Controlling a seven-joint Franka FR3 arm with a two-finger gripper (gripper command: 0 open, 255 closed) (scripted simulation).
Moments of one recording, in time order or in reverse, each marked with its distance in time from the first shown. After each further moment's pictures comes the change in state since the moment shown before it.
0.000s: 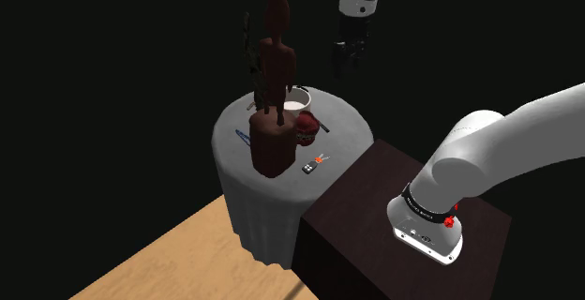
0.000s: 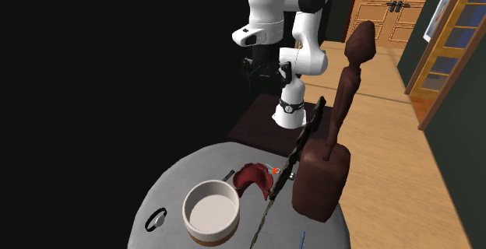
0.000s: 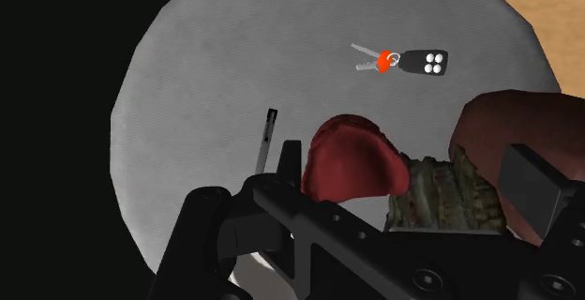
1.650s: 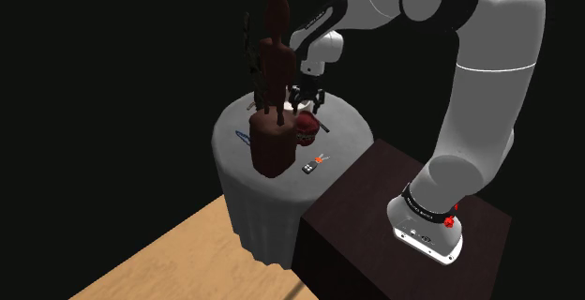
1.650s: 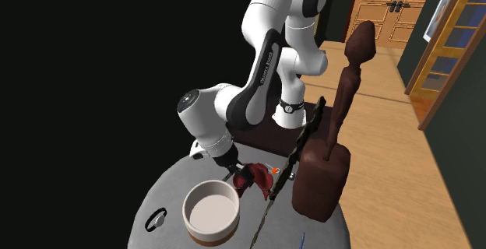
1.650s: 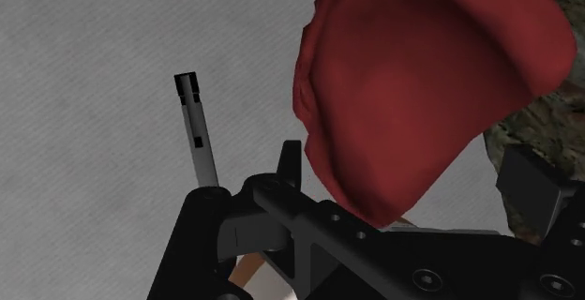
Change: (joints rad) arm -0.063 0.896 -0.072 0.311 0.417 0.351 -0.011
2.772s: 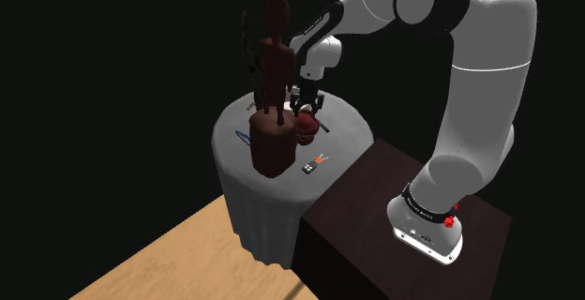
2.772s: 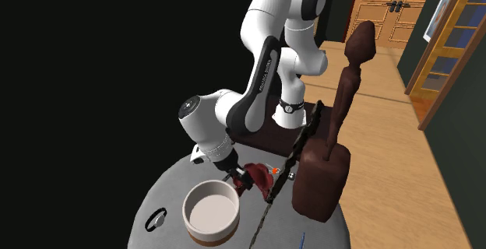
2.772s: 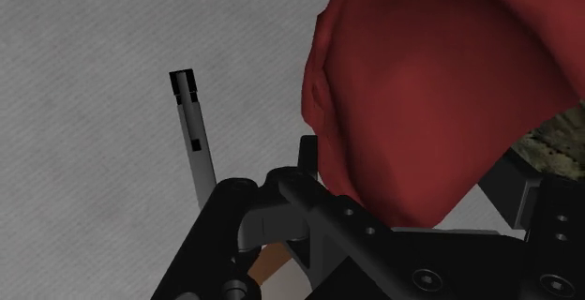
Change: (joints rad) arm -0.003 0.036 0.005 -0.001 0.014 0.034 -0.016
